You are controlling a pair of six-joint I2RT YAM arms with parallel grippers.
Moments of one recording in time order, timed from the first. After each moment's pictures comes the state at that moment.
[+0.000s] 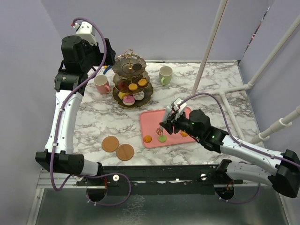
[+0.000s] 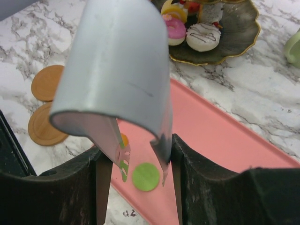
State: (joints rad) left arm -0.10 1.40 1.73 -0.51 0.15 -0.12; right arm 0.89 1.03 0.65 0.14 0.02 0.04
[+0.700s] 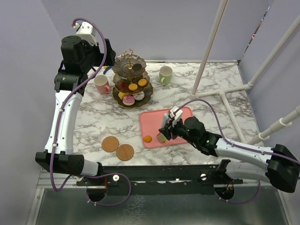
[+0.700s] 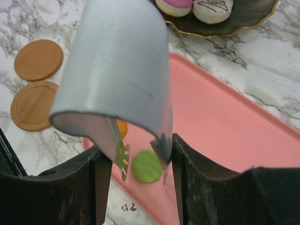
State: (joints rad) left arm -0.10 1.40 1.74 -0.52 0.16 -0.11; right arm 0.95 1.10 0.53 0.26 0.07 0.05
